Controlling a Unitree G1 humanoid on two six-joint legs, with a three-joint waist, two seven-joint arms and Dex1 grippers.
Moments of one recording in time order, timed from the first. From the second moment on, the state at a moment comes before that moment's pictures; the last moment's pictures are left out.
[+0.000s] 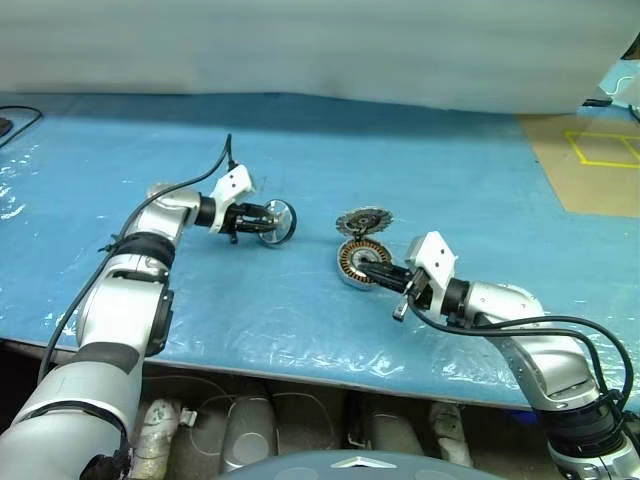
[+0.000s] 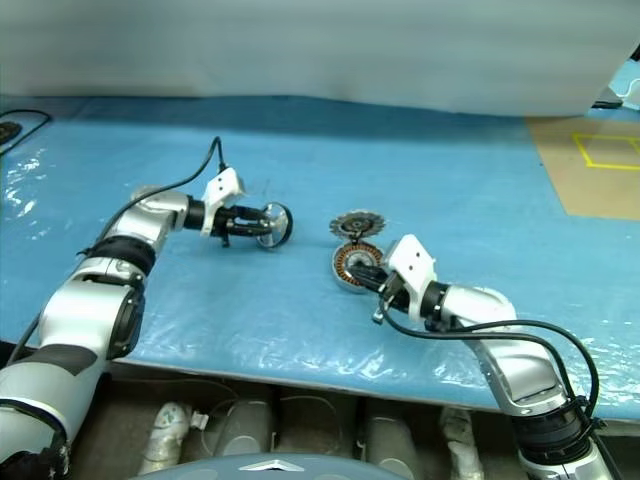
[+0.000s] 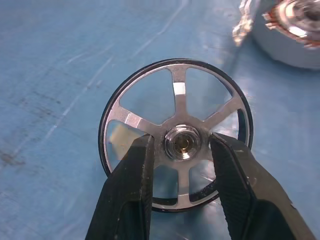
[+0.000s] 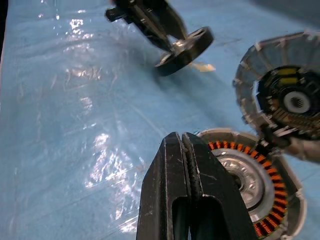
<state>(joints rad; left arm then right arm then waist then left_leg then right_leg) -0.96 0.47 -0.04 1.03 0.02 -0.03 -1.42 -0.11 -0.60 0.07 -0.47 0.37 0.52 0.75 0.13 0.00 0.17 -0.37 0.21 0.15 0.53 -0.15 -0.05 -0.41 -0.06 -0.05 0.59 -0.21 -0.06</state>
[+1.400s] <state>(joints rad) -0.70 0.39 -0.12 0.36 -0.26 0.33 -1.44 -0.10 -0.63 0.01 -0.48 0.39 0.56 0.73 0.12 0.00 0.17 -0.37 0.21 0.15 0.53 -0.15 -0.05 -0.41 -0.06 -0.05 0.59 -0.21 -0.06</state>
